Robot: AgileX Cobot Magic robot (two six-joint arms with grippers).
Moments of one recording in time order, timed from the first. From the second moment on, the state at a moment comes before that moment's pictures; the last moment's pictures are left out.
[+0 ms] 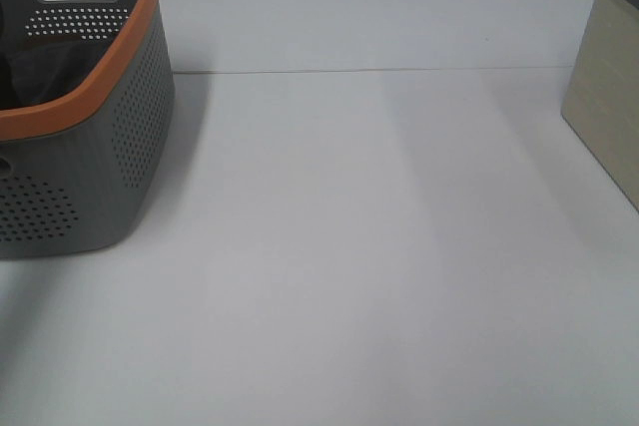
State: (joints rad) left arm 0.03 1.95 -1.59 -0.01 0.93 0.95; right arm -0.01 0.00 -0.50 0.00 1.07 0.04
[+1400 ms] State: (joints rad) left arm 0.03 2.09 -1.60 -0.17 0.94 1.13; right arm -0.01 0.00 -0.50 0.00 1.07 0.04
